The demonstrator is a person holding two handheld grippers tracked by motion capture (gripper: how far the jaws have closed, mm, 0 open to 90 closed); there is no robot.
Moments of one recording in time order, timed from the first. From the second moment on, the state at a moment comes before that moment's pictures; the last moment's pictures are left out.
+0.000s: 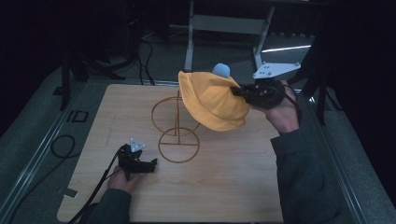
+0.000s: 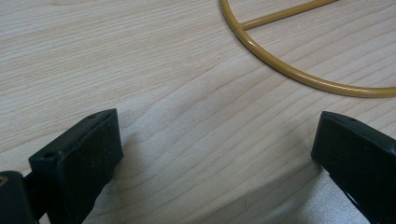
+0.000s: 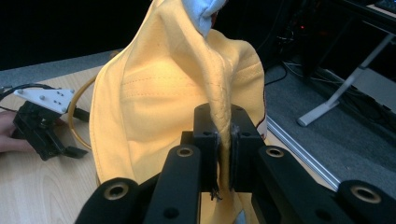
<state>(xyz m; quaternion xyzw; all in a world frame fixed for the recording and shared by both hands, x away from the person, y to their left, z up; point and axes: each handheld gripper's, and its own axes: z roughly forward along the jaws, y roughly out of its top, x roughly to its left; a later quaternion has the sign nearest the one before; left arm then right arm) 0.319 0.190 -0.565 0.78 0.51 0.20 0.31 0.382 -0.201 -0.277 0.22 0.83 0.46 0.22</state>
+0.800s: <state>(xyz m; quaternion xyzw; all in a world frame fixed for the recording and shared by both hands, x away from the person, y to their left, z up) 0.319 0.190 -0.565 0.78 0.51 0.20 0.31 0.384 -0.167 -0.271 0.19 0.84 0.46 0.20</state>
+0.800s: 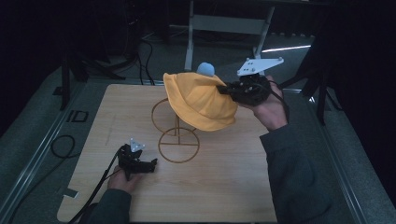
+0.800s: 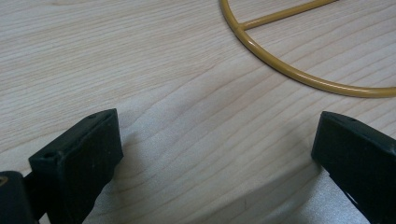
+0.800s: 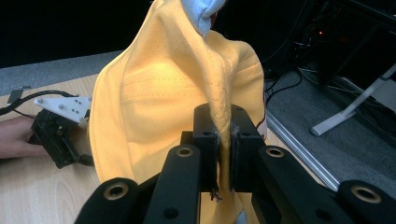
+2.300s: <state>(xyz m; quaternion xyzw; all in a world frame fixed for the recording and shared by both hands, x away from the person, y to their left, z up) 0.319 0.190 -0.565 0.77 0.51 0.20 0.31 0.404 -0.040 -0.292 0.13 0.91 0.37 0.16</state>
